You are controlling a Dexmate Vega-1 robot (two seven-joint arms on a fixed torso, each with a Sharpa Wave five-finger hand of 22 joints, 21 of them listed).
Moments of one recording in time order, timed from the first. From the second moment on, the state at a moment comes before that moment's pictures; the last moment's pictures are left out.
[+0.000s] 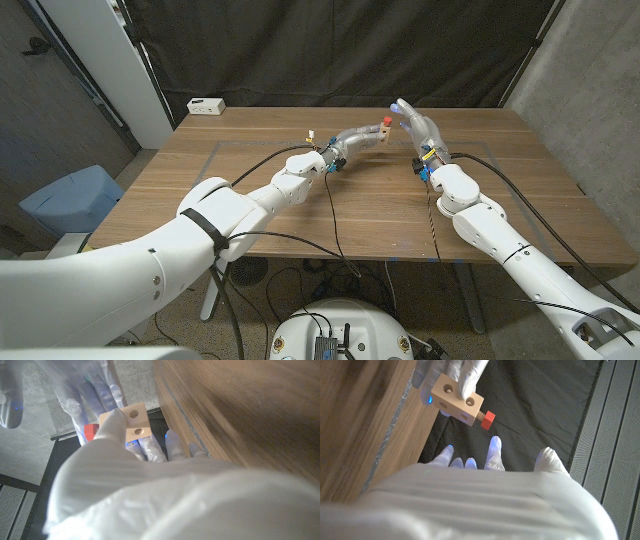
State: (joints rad) left arm 0.24 -0.06 0.63 -0.37 -0.45 -0.41 -0.42; left_hand 0.99 0.07 0.26 -0.15 0.20 0.83 -0.22 0.19 0.18 0.77 -0.22 0.21 0.34 0.40 -0.05 0.21 0.19 0.09 0.13 0.19 0.17; right arm -0.91 -0.54 -0.39 -1.66 0.44 0.15 -0.24; right_hand 0.41 -0.02 0.28 -0.10 0.20 0.49 -0.08 0.22 0.18 -0.05 0.01 0.17 0.19 -0.13 0.10 0.18 0.19 0.07 0.09 0.17 0.17
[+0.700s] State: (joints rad) left arm 0.24 -0.06 0.63 -0.37 -0.45 -0.40 -0.42; left_hand 0.98 0.07 0.26 -0.15 0.20 0.83 -0.22 0.19 0.18 0.77 -0.23 0.21 0.34 0.40 -0.05 0.21 0.19 0.09 0.14 0.19 0.17; right arm -0.90 -0.51 -0.41 -1.62 0.45 0.16 -0.24; right_hand 0.40 -0.01 0.28 -0.10 0.20 0.51 -0.09 0.22 0.18 -0.07 0.00 0.17 0.18 -0.14 0.10 0.18 0.19 0.05 0.09 0.17 0.17
